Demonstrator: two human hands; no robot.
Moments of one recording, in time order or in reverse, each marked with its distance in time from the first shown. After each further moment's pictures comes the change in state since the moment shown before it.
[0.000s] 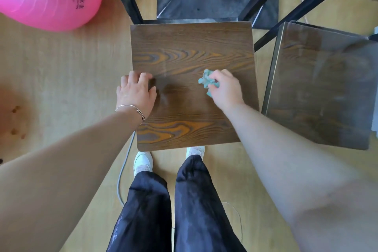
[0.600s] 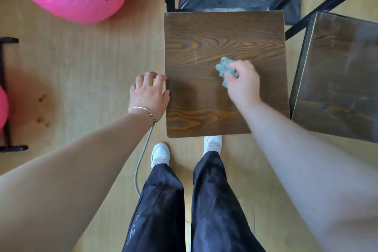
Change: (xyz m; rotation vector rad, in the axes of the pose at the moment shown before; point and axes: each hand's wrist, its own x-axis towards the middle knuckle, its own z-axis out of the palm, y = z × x) left_hand -0.042 -0.060 -0.006 0.075 0.004 0.099; right_hand -0.031 -0.057 0.019 0.144 0.206 0.044
